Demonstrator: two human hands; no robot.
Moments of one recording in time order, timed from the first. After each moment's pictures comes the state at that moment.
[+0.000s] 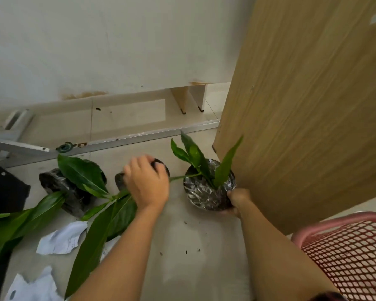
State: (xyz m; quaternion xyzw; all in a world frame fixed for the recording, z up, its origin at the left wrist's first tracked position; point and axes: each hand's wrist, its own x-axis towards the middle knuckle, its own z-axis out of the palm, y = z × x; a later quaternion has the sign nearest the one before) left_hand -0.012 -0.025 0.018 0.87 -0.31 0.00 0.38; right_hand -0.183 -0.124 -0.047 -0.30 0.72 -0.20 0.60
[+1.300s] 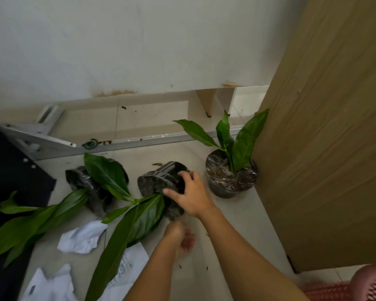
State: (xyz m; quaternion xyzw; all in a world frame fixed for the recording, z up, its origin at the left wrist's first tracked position) left_hand -0.015 0.001 -0.086 0.67 0.12 -0.58 0.44; right_hand -0.043 -0.083 -0.038 -0.81 0.43 -0.04 0.39
